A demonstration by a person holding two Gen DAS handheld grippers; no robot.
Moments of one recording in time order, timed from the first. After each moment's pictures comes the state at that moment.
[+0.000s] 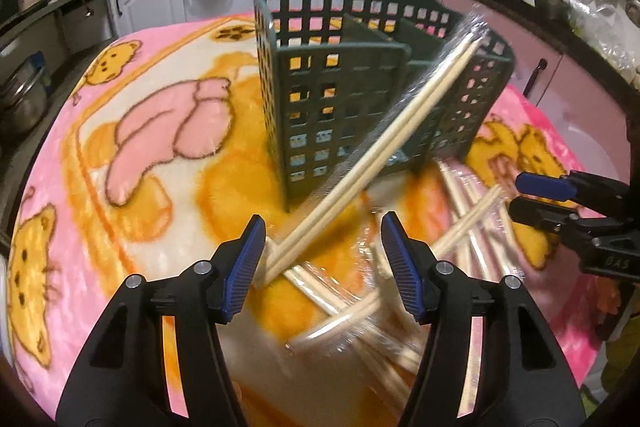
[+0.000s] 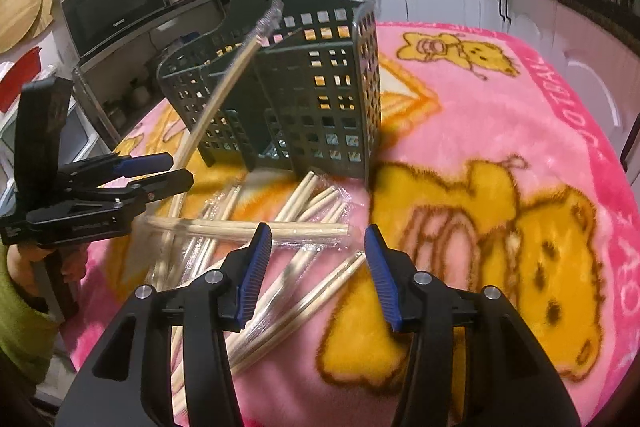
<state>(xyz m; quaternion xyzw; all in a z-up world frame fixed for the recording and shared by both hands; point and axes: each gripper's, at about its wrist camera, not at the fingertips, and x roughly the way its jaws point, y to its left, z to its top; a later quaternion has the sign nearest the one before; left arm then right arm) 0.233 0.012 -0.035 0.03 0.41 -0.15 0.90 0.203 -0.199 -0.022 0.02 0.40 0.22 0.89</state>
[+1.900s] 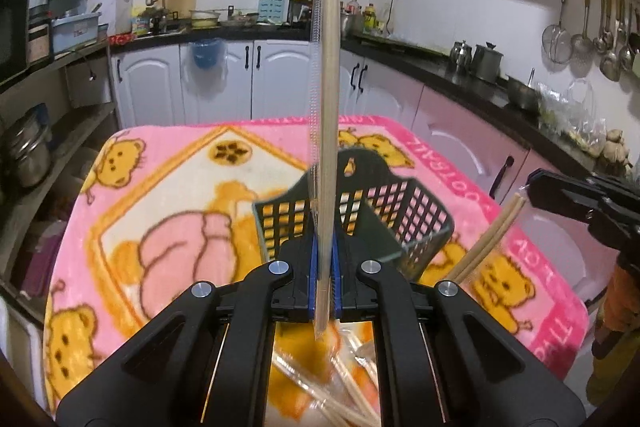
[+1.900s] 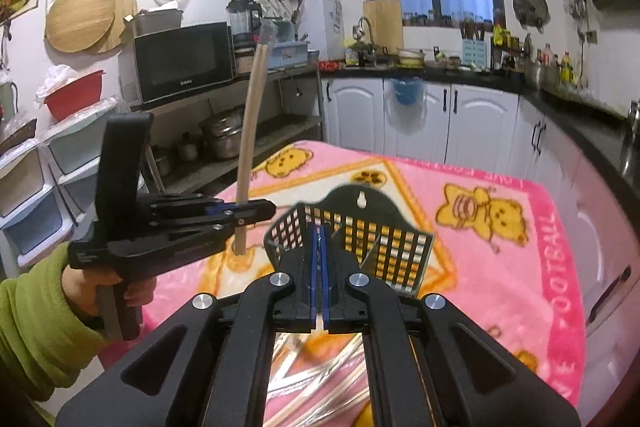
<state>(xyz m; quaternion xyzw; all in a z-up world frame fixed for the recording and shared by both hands) 0.243 0.010 0.086 -0.01 0.28 -0.18 0.94 0.184 -0.169 0.141 -0.03 0.23 0.29 0.93</state>
